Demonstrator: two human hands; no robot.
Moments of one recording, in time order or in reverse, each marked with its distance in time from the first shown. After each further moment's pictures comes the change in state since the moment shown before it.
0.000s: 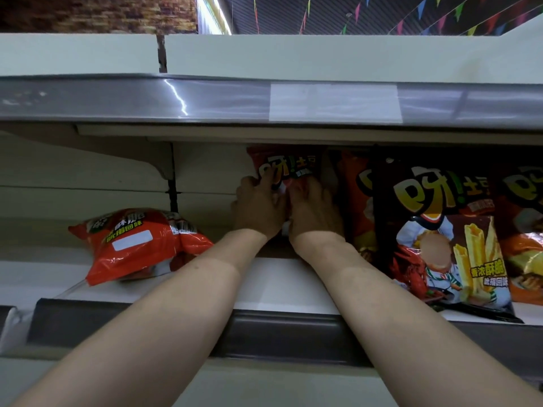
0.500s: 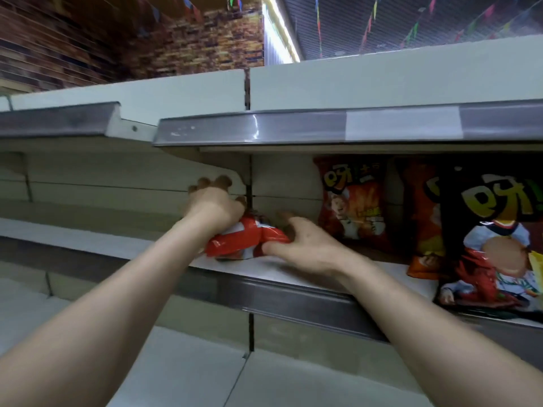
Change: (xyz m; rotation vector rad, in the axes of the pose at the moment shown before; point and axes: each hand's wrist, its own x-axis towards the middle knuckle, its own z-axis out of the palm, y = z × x) left_hand -0.042 -0.054 -0.169 0.376 -0.026 -0.461; right_hand -0.046 -0.075 -0.011 0.687 -0.469 -0.219
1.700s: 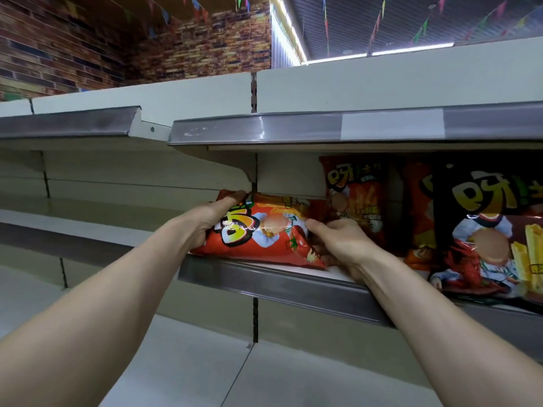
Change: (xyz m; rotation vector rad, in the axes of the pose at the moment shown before) left_hand -0.017 -0.027 -0.007 -0.759 -0.401 -0.354; right_hand -0.018 0.017 -0.012 0.600 0.219 0.307
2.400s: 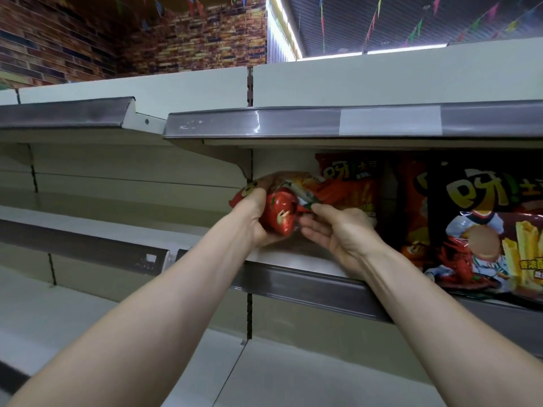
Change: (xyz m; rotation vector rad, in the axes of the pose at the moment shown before) left_hand -0.005 0.018 0.076 -0.579 -0.197 -0.124; right_hand -0.021 -0.018 -0.001 0.613 -0.054 -0.016
